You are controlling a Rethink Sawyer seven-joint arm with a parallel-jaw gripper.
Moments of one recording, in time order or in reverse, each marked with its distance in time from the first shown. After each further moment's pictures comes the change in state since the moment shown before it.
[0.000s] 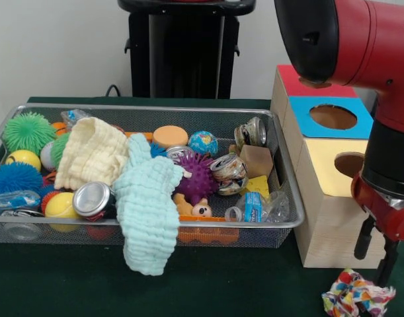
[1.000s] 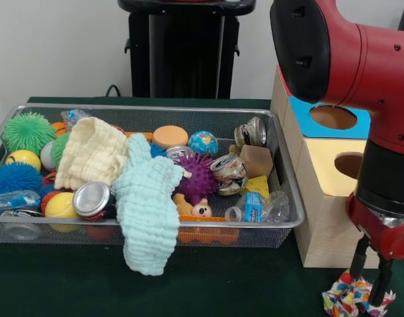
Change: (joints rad) arm 0.005 0.062 -0.041 -0.029 0.054 -0.074 0.000
